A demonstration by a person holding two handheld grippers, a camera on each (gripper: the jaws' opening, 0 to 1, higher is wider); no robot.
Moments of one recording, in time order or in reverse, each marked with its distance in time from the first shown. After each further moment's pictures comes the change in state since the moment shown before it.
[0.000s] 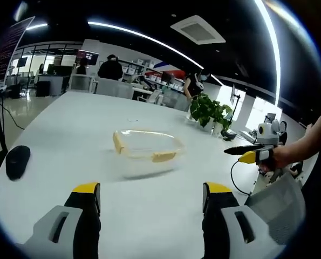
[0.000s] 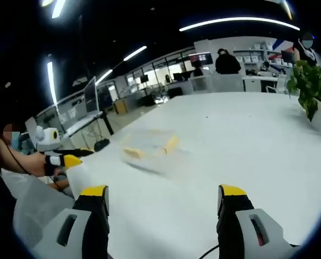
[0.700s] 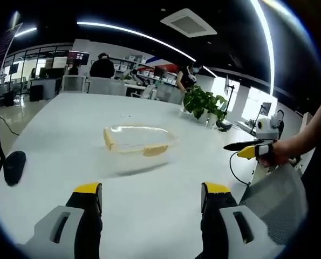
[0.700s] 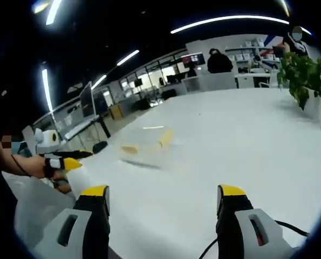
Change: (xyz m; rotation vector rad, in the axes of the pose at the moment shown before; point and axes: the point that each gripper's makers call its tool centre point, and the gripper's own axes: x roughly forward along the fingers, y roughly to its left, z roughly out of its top) left arm 0.001 -0.015 -0.007 0.068 0.044 -0.032; right arm -0.013 -0.002 -0.018 0.051 -0.023 -0.026
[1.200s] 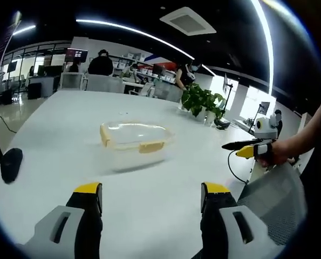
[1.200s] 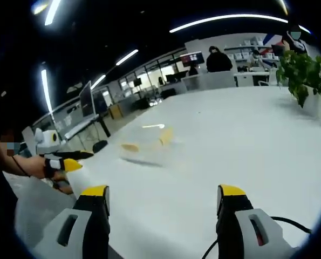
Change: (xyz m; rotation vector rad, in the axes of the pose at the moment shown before) left arm 0.002 -0.009 -0.005 0.008 0.017 -0.024; right arm 0.000 0.001 -0.002 0.006 0.002 -0.002
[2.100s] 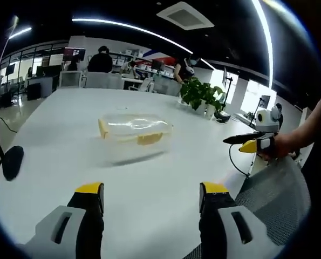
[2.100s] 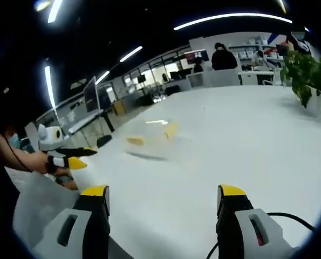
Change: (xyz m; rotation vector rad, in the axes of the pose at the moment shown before) left arm -0.003 0.000 -0.018 -0.002 0.058 0.016; right arm -0.004 0.009 -0.013 -0.031 0.043 0.029
